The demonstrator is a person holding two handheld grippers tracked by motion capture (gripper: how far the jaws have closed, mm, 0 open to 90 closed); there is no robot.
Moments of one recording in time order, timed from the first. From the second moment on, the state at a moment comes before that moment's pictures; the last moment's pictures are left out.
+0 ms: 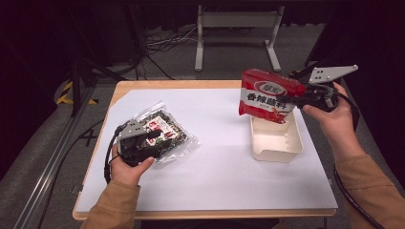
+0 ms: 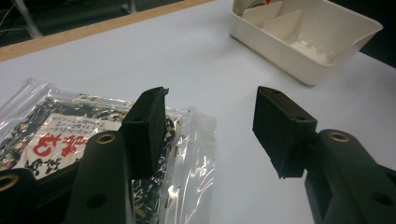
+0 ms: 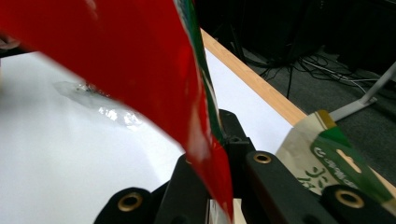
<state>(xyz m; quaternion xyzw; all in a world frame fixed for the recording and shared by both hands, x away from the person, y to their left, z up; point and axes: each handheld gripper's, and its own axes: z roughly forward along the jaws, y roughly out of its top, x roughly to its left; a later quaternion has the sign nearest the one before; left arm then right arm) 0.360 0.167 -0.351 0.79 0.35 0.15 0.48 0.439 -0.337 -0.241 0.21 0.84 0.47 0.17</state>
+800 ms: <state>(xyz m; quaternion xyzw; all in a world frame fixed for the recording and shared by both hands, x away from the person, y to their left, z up) 0.359 0.184 -0.359 0.78 0.38 0.16 0.47 0.476 -0.374 -0.258 0.22 0.85 0.45 0.18</state>
